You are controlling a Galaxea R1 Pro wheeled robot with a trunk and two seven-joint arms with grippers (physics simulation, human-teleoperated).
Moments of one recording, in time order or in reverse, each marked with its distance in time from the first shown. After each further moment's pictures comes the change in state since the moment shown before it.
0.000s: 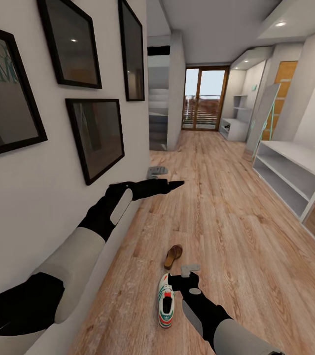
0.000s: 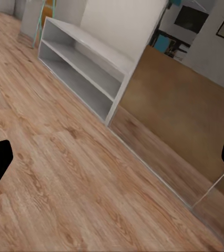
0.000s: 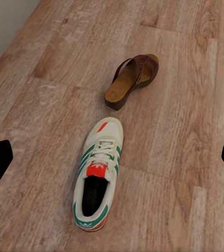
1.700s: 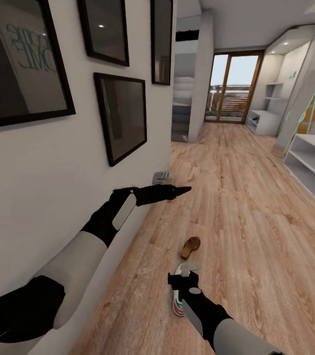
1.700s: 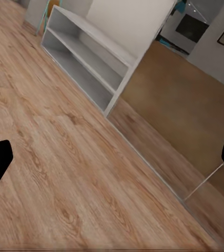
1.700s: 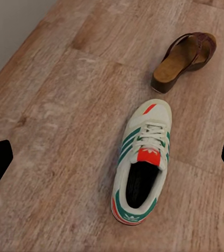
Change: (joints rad) left arm 0.024 0.000 -0.068 0.011 0.091 -0.004 -0.067; right arm 0.000 0.000 -0.002 -0.007 -0.001 -0.001 -0.001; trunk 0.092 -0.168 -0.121
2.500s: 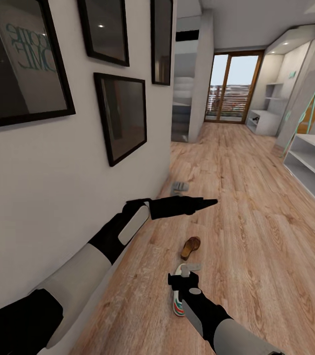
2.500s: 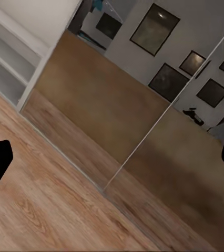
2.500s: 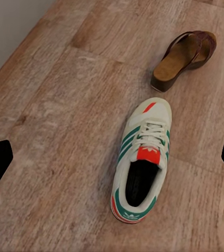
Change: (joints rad) left arm 0.075 0.000 -0.240 -0.115 0.308 -0.001 -0.093; right arm 0.000 0.000 0.000 0.005 0.001 -0.001 0.001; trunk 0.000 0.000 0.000
